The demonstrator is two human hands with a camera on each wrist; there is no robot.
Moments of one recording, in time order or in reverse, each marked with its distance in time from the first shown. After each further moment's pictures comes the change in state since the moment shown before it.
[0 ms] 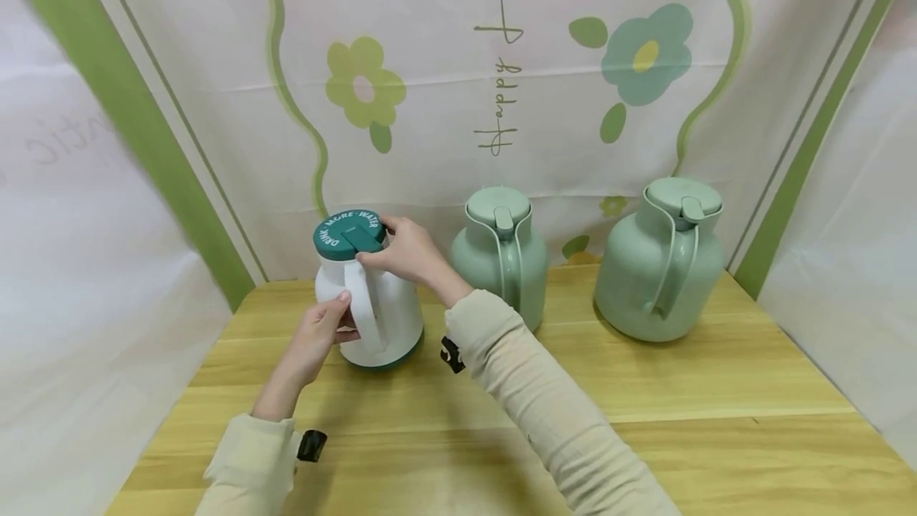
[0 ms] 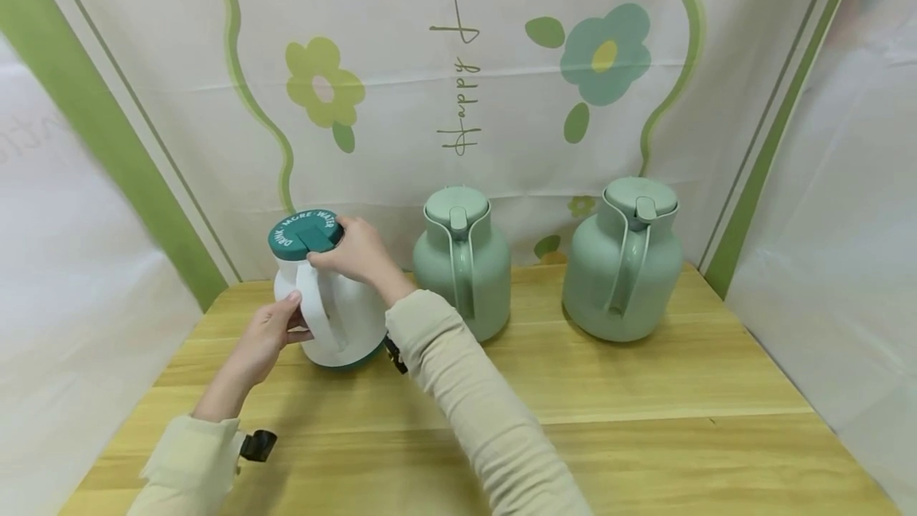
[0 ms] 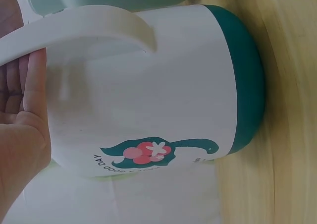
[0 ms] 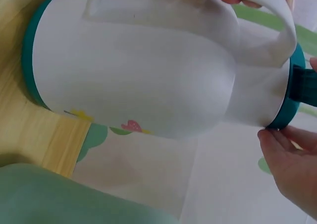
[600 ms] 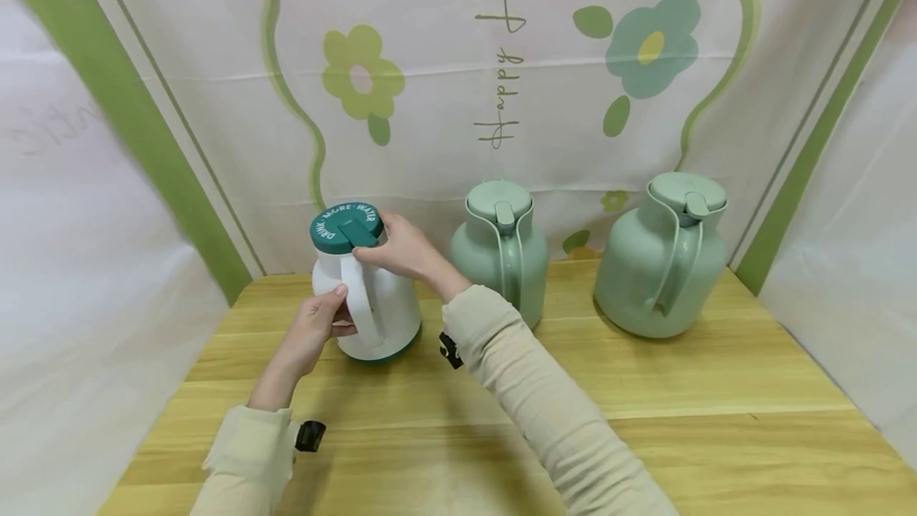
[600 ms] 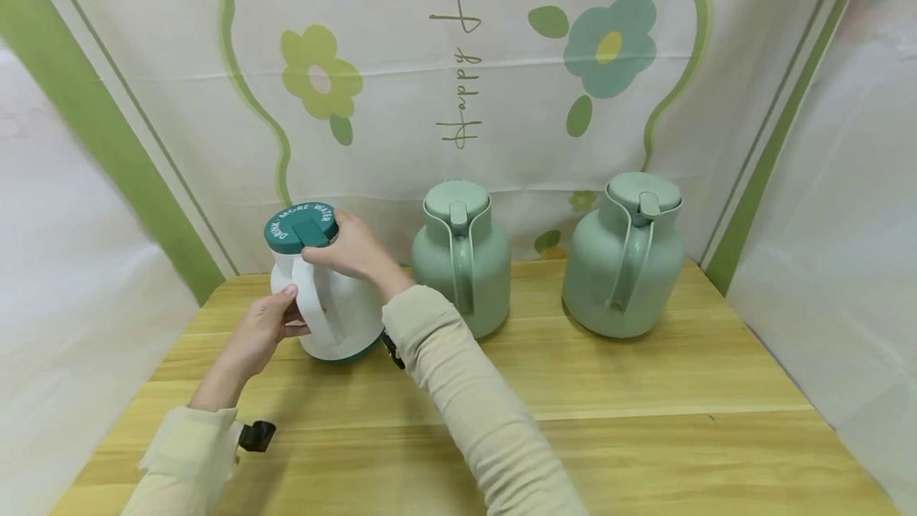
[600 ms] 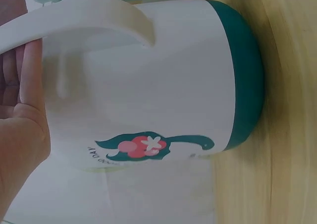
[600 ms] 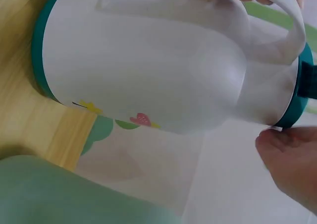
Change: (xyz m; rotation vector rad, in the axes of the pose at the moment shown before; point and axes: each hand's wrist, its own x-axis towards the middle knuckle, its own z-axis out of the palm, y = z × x) left_hand 0.006 -0.007 -0.008 0.012 -0.056 -0.007; right_hand 0.005 0.006 0.004 0.030 -0.050 -0.025
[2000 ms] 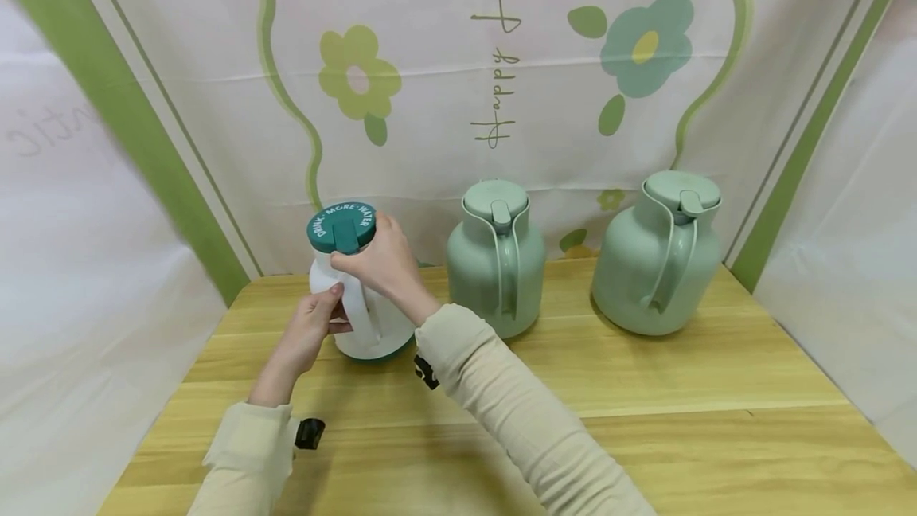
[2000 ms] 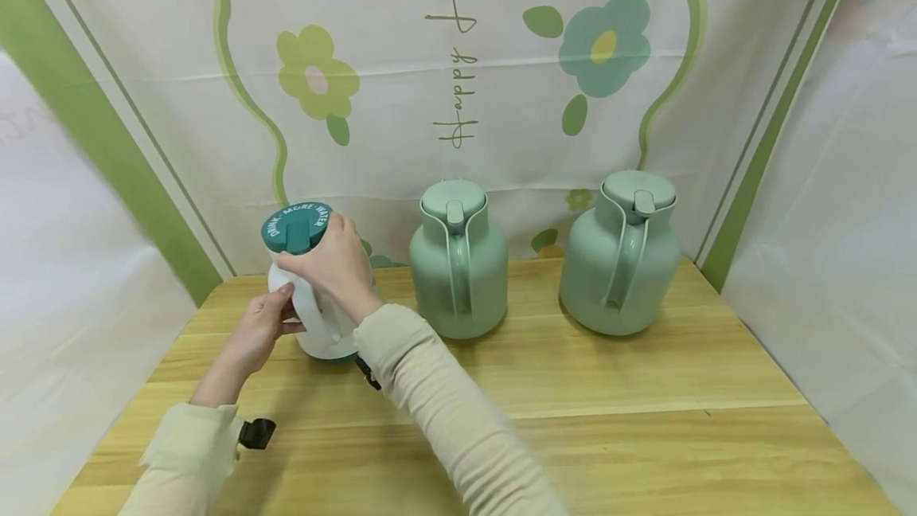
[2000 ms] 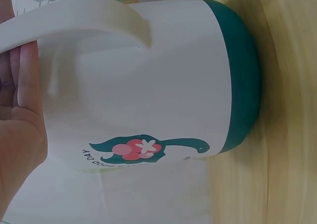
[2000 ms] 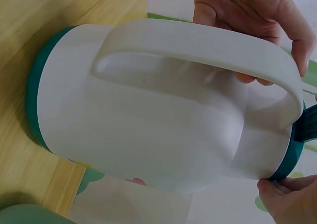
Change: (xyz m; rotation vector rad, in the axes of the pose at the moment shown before) left_hand 0.002 0.003 0.000 0.001 0.015 0.035; right_hand -0.013 -0.021 0.031 -0.006 0.260 0.100
